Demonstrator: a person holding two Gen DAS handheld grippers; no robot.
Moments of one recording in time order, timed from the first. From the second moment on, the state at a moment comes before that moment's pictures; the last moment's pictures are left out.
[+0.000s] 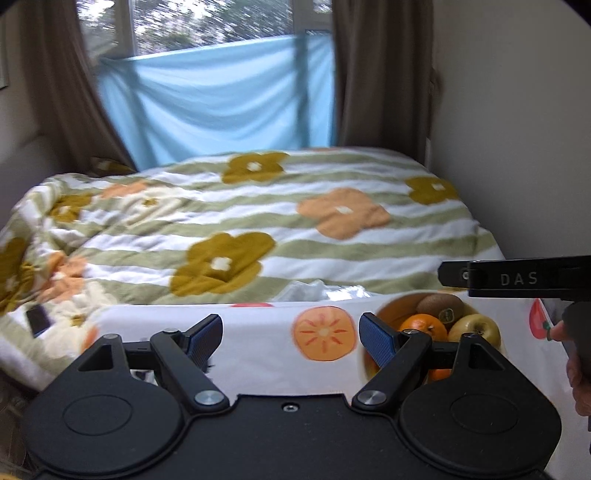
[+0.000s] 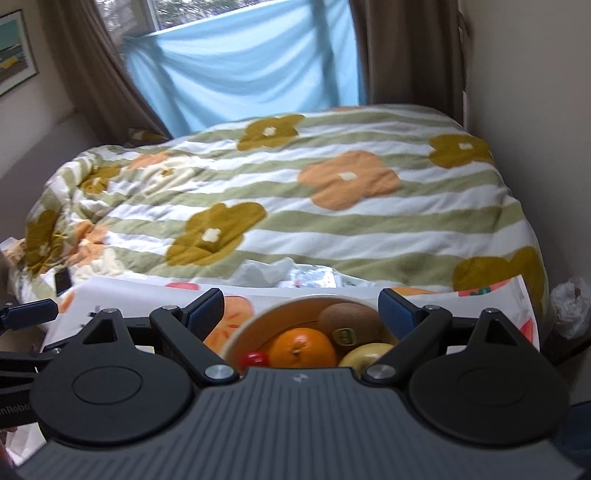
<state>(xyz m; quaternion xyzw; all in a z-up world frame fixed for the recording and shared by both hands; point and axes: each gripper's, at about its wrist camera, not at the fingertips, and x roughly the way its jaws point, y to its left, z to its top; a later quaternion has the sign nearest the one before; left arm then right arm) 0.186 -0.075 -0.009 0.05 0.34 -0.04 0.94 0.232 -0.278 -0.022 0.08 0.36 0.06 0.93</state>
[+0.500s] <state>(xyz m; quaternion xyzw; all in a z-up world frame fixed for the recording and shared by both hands) 0.075 -0.019 0.016 0.00 0.29 0.10 0.95 0.152 -0.223 0.020 0.05 0.33 0.16 0.93</state>
